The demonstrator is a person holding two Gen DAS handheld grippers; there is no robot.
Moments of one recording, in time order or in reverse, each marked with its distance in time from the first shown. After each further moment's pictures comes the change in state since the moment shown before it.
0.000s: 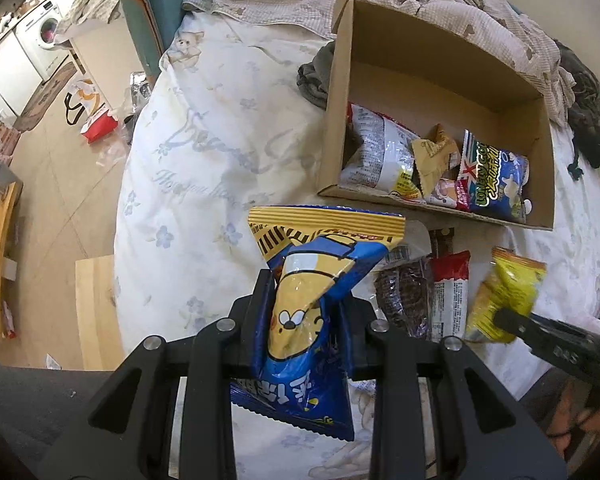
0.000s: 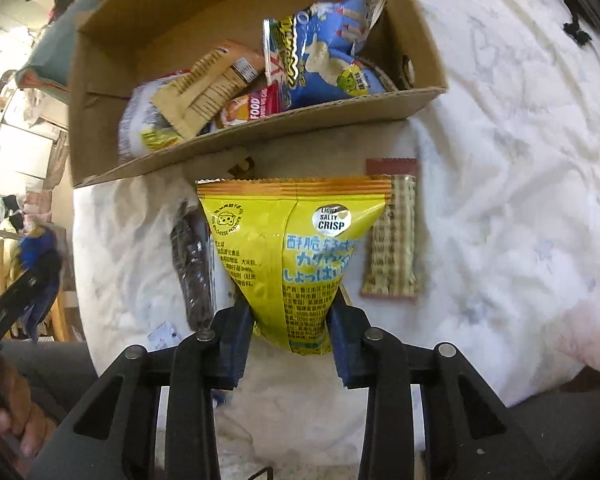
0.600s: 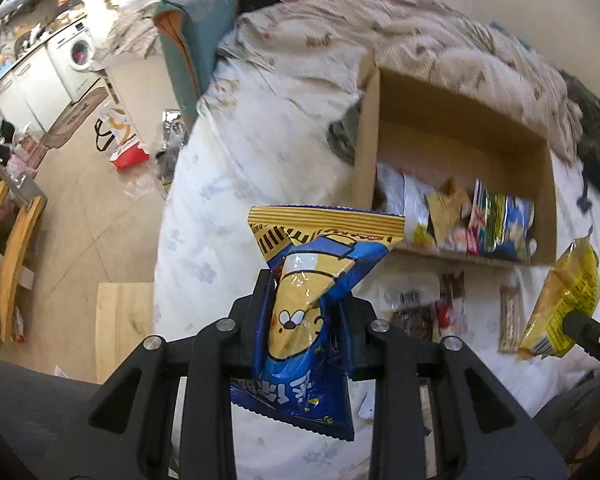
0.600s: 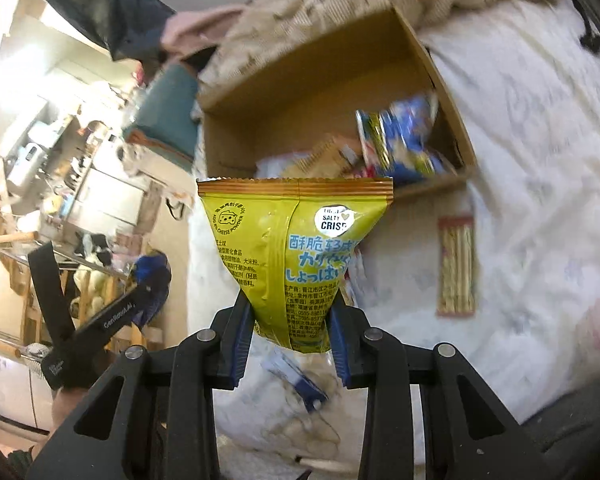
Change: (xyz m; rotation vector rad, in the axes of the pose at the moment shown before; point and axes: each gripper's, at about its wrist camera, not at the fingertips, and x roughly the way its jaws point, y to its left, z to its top) left arm -0.041 0.014 0.007 -0.046 -0.176 0.065; right arm -0.078 0.017 0.000 -0.009 -0.249 0.348
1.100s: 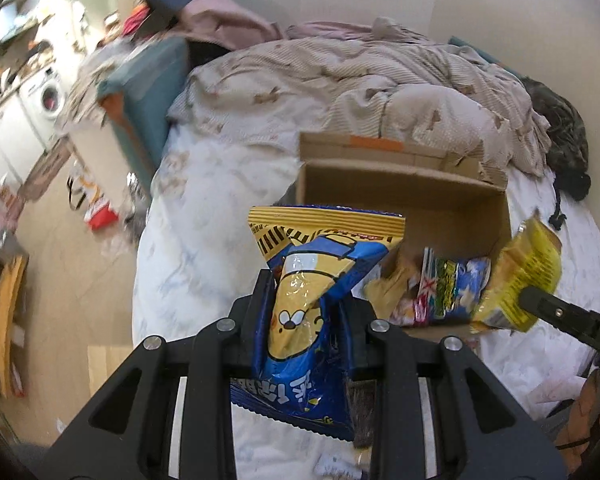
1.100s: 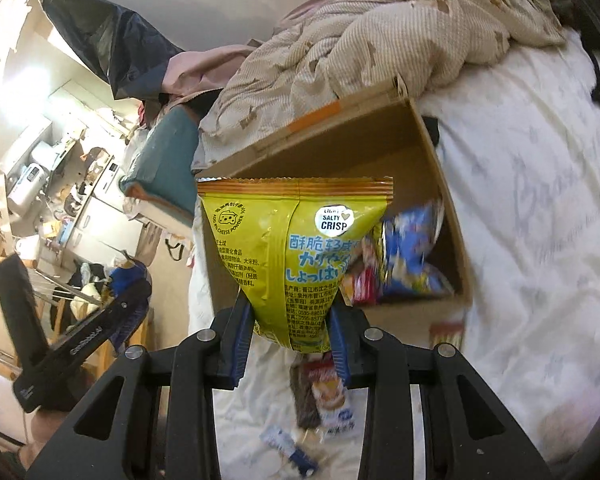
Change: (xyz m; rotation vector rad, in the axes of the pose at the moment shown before) left arm -0.012 -0.063 0.080 0.139 -0.114 -0.070; right arm 0.002 0.001 0.083 -0.021 -0.123 -0.023
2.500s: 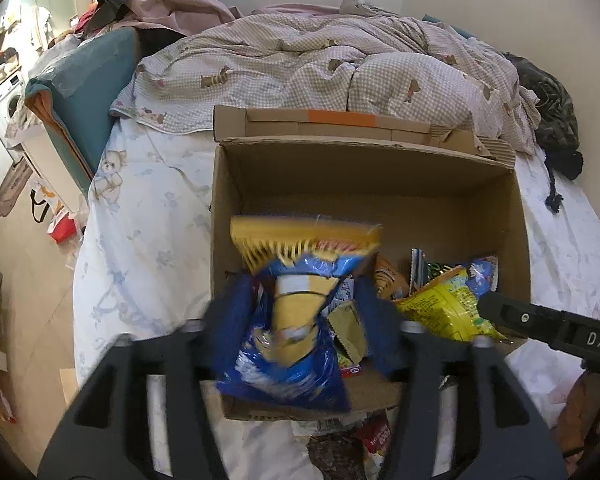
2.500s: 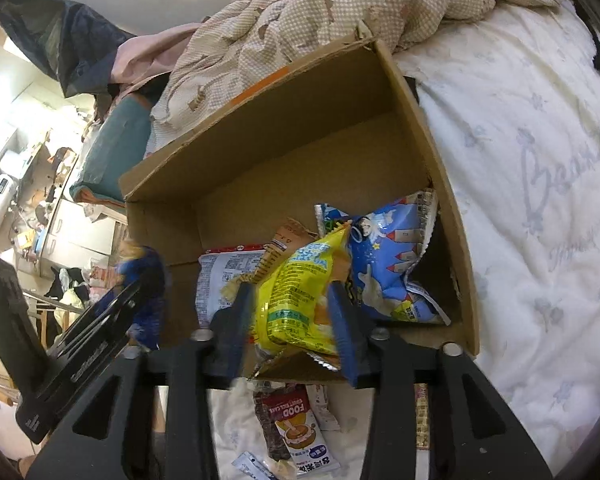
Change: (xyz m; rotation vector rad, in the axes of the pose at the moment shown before) left arm 0.083 -0.034 0.001 0.044 0.039 -0.095; right arm 0.064 -0.045 0.017 0.098 0.101 -0.081
